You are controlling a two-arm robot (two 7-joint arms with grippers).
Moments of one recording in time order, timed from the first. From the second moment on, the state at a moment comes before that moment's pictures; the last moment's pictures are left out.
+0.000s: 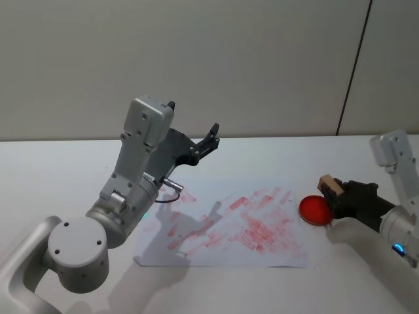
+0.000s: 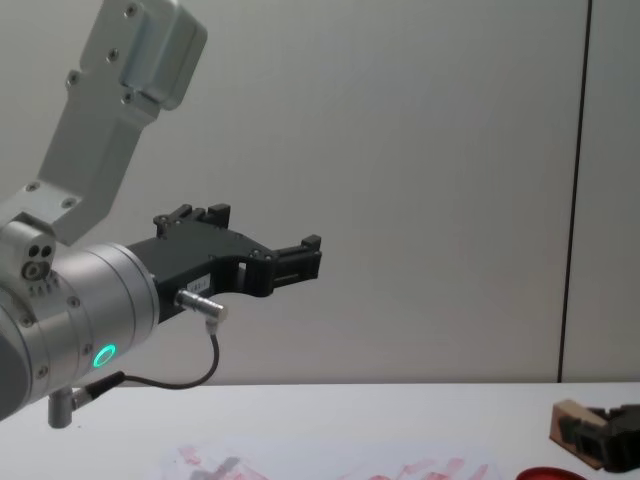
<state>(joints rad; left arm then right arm) -0.24 0.38 0.45 -1.63 -0.20 0.01 -0.01 0.16 0.35 -0.26 -1.49 0.22 0.32 0.27</state>
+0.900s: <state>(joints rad) -0.24 0.38 0.45 -1.63 -0.20 0.01 -0.01 0.17 0.33 -0.27 -1.45 0.19 0.34 0.27</state>
